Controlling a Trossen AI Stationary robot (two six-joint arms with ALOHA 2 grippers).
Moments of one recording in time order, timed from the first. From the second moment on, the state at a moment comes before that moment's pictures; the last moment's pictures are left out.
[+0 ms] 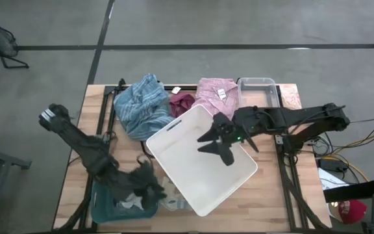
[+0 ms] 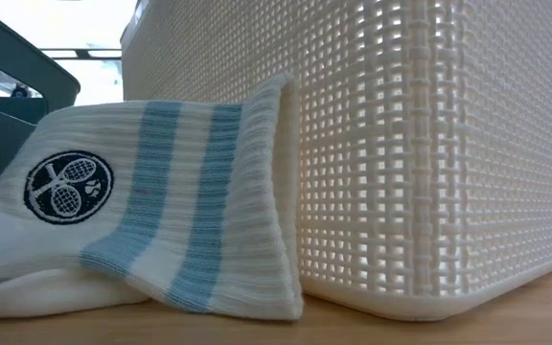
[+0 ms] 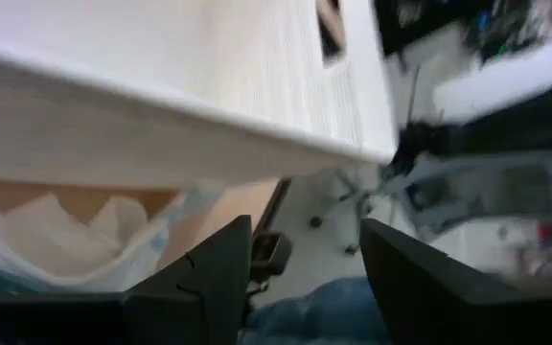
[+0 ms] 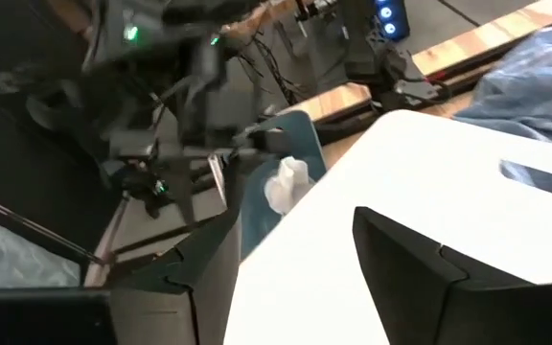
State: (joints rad) left arm -0.72 1.35 1.15 -0.35 -0.40 -1.33; right arm 0.18 1.39 1.46 -0.43 -0.05 0.55
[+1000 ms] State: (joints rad) left arm -0.69 1.76 1.35 -0.59 -0.36 -0.91; right arm 0.19 1.36 1.46 -0.50 -0.05 0.54
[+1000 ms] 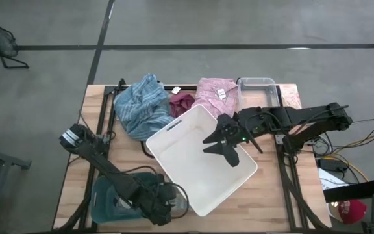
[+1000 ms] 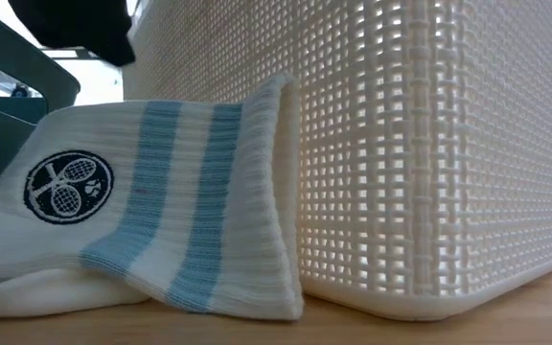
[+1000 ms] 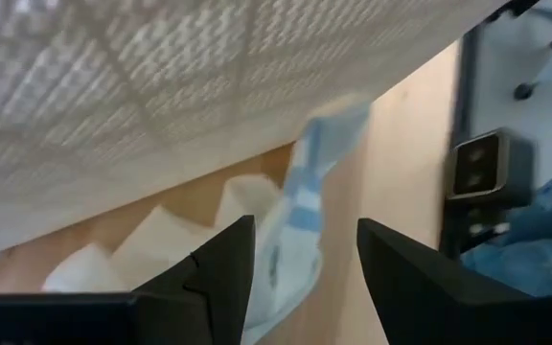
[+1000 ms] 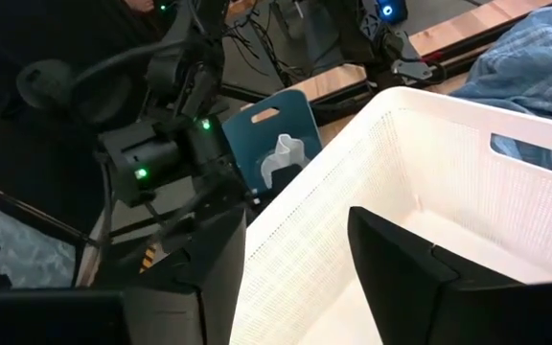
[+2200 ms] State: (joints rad) left arm -0.63 1.77 1.31 -0.58 -0.18 -0.77; right arm 0.19 1.36 1.45 -0.52 -0.05 0.52
